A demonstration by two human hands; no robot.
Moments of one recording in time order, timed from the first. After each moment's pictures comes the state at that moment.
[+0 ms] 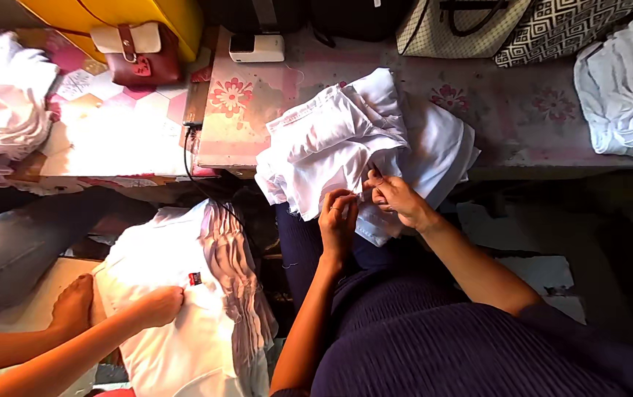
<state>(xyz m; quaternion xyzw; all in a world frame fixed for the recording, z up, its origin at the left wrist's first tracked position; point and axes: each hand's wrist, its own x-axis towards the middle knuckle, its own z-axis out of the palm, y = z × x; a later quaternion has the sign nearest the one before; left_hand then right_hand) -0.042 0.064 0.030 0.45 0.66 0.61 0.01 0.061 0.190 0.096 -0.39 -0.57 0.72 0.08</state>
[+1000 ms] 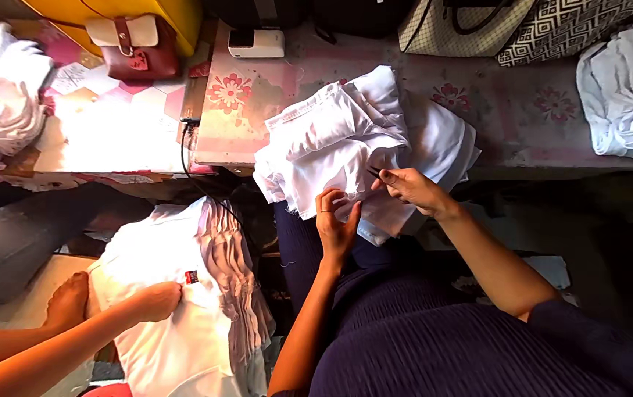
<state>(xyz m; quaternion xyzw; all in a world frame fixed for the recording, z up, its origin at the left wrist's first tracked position) -0.035 0.058 0.032 0.38 0.67 0.64 0.06 0.081 0.221 0.101 -0.33 -0.67 0.66 0.05</state>
